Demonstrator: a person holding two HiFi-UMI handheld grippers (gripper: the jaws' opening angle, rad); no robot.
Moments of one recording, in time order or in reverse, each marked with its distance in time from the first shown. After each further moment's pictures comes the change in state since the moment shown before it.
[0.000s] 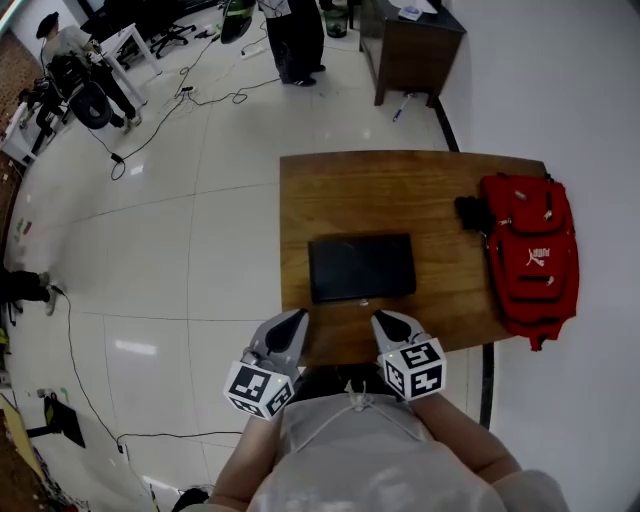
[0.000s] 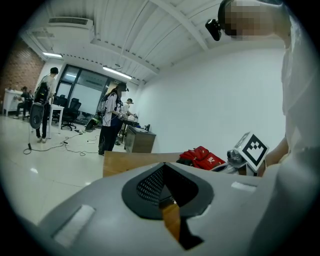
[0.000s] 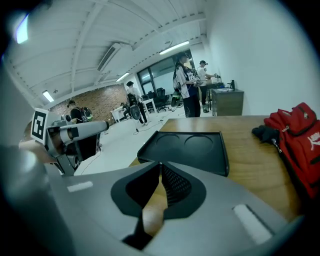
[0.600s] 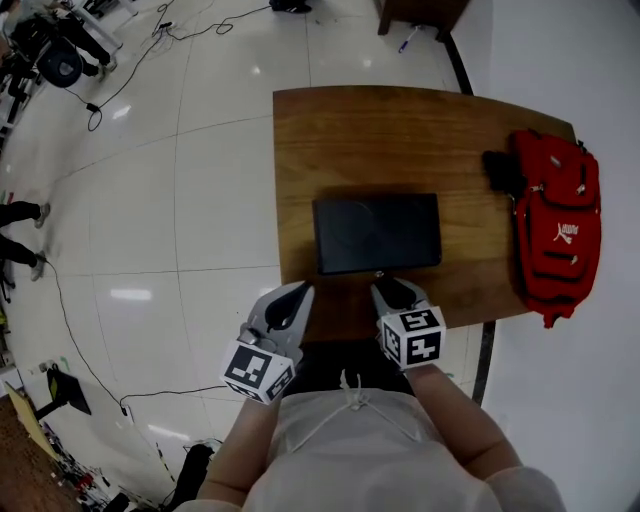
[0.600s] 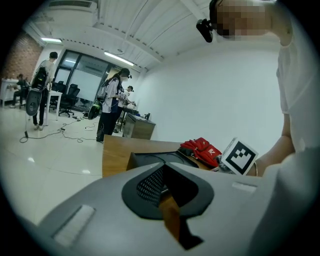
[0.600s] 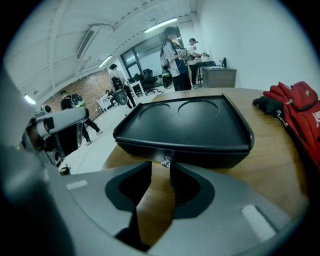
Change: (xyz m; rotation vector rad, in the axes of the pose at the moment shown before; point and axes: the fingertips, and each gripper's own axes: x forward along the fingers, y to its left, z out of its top) left arm 0.023 0.031 -0.037 -0.057 0.119 -0.040; right arm 0.067 -0.023 -0.050 0.112 0.210 -0.094
